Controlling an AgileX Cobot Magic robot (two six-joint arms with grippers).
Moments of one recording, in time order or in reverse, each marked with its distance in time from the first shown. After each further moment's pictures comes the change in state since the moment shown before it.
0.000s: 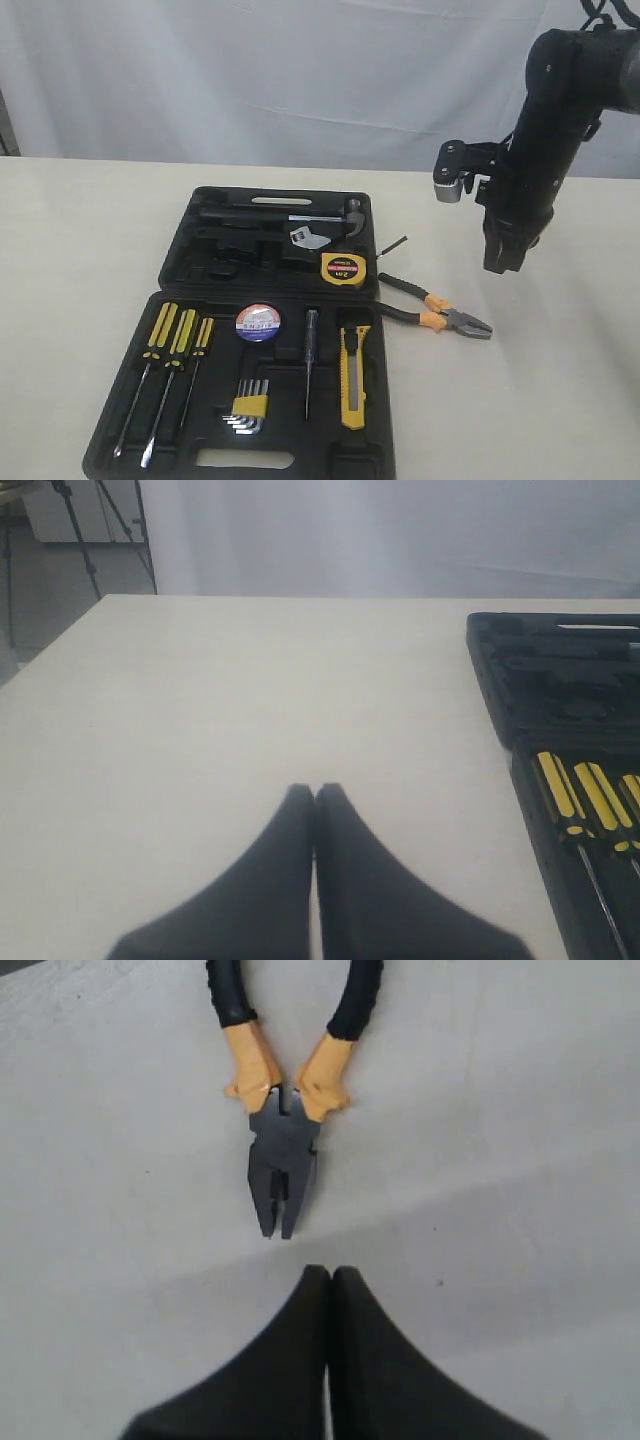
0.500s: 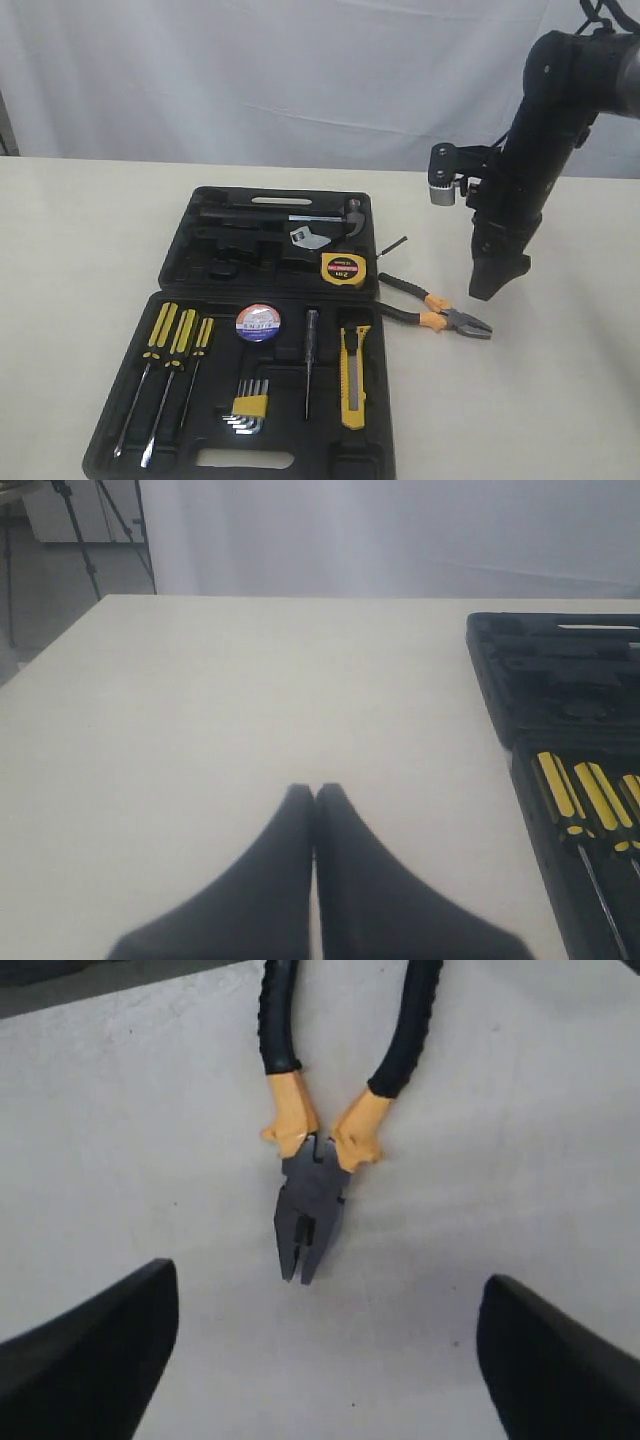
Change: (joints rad) left arm 0.000 0.000 0.000 0.000 0.000 0.000; right arm 0.000 0.015 0.000 0.076 0.000 -0.110
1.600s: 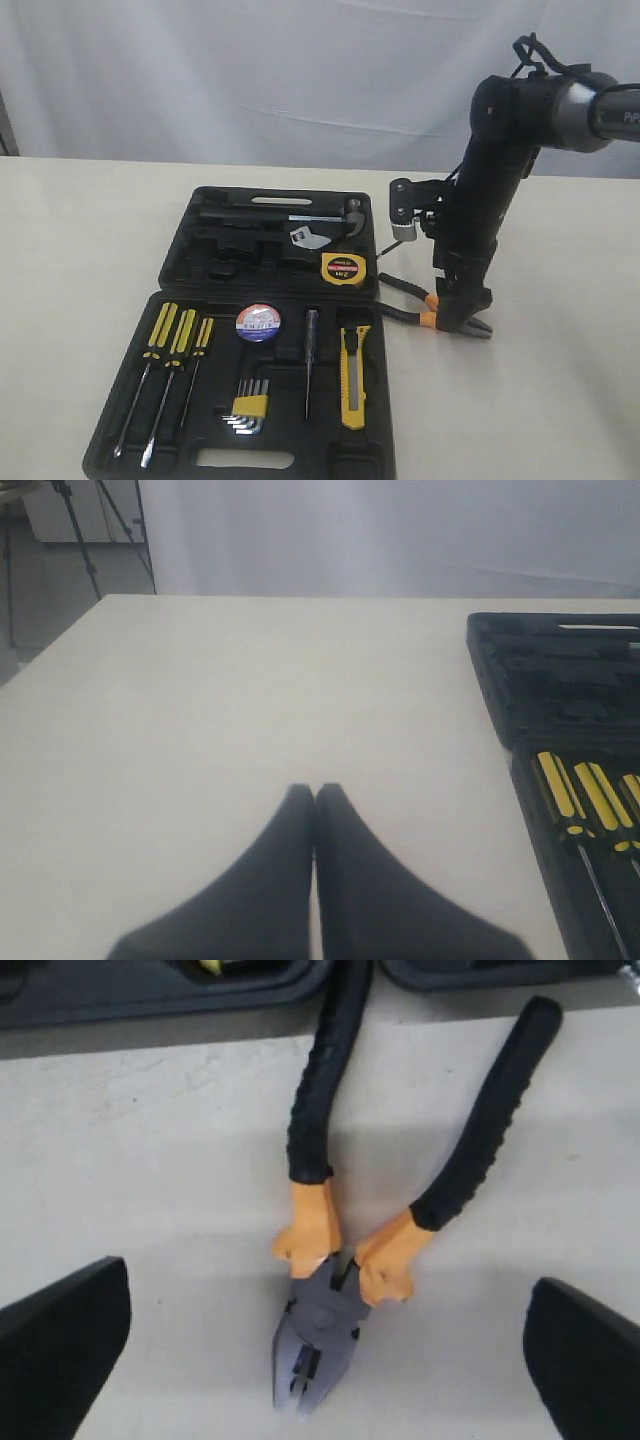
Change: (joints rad) left arm 0.000 0.000 0.000 0.000 0.000 0.000; right arm 0.080 0.090 0.000 0.004 -0.073 -0.045
